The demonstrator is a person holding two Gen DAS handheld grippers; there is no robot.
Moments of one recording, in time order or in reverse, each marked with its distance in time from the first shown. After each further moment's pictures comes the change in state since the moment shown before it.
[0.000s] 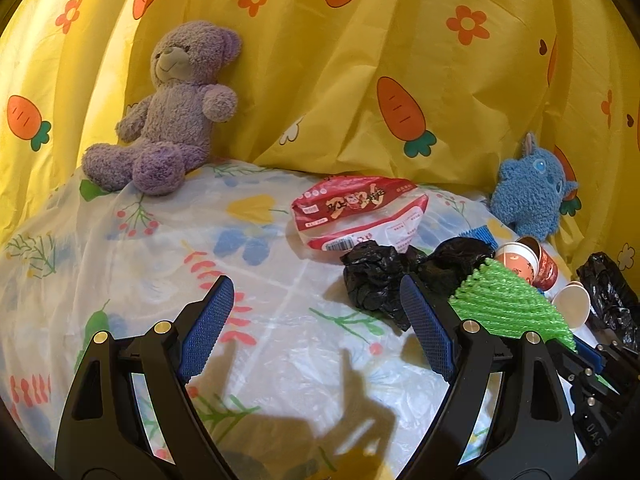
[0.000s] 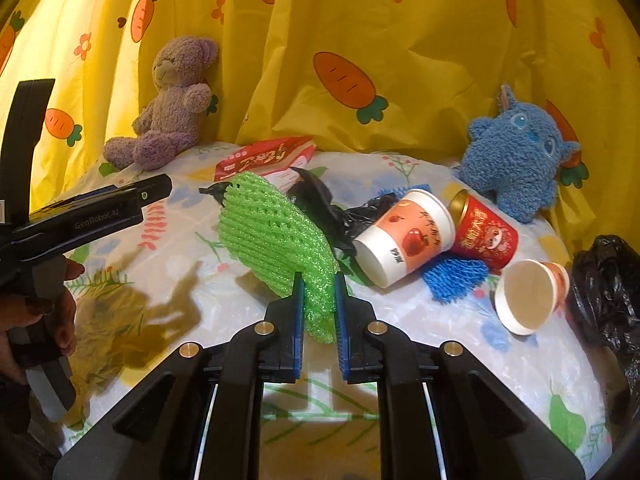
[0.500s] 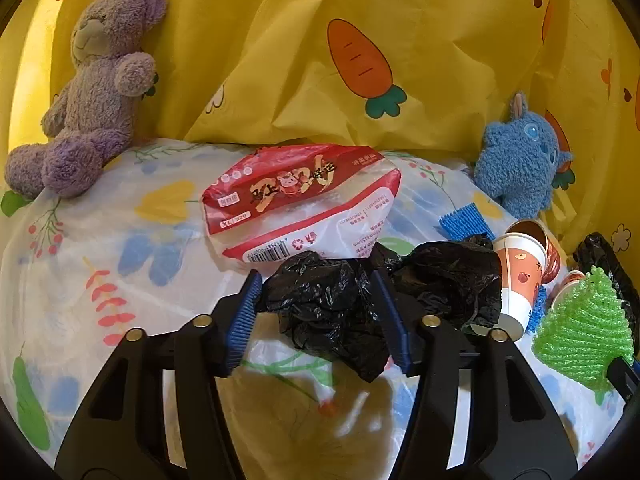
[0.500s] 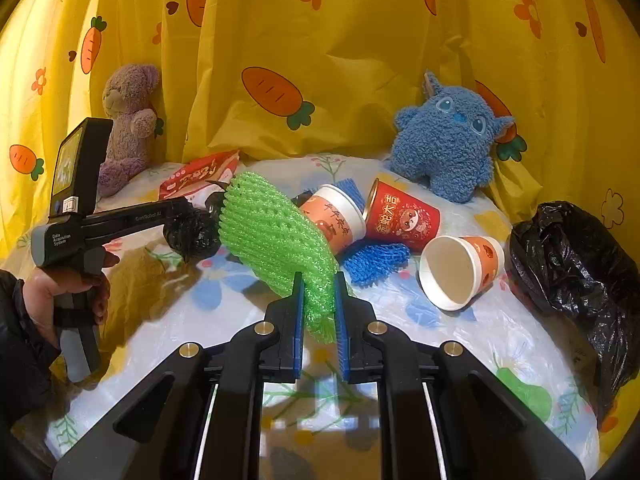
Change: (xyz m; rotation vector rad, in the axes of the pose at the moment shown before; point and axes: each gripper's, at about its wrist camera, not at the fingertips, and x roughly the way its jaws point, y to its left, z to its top) left arm 0.090 -0.038 0.016 0.066 0.135 -0.126; right arm -0.025 -0.045 -0.012 0.109 -0.020 -0.128
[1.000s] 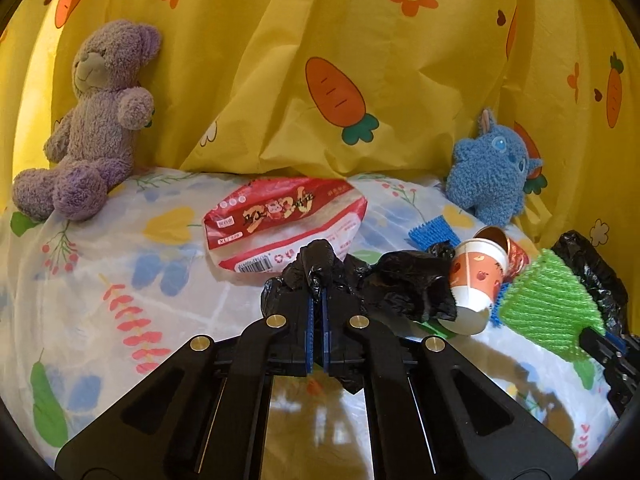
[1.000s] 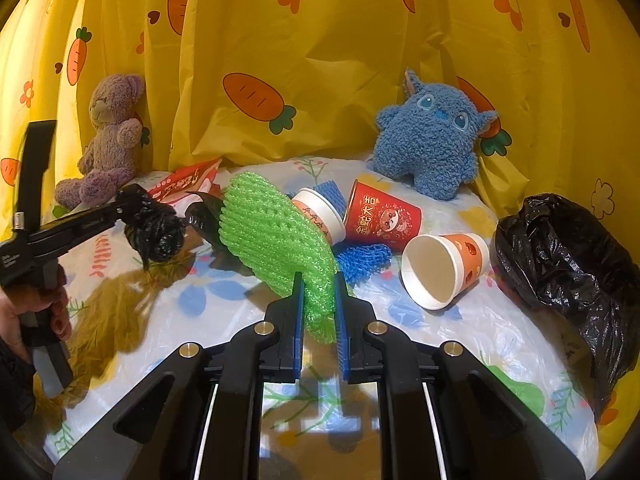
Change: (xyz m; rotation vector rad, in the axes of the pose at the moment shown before) left arm -0.060 -0.005 -0.004 0.028 -0.106 -0.042; right arm -0.002 -0.011 0.002 0.038 -0.013 -0.028
